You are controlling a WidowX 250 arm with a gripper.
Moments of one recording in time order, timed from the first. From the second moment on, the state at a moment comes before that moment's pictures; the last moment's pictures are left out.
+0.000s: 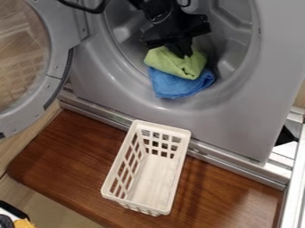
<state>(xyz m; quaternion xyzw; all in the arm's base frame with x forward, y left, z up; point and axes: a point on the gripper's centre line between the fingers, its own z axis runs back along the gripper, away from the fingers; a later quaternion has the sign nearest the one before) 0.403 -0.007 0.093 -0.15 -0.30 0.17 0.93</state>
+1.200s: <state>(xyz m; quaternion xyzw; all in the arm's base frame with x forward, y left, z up) 0.383 0.004 0.109 -0.13 -0.30 0.21 0.92</state>
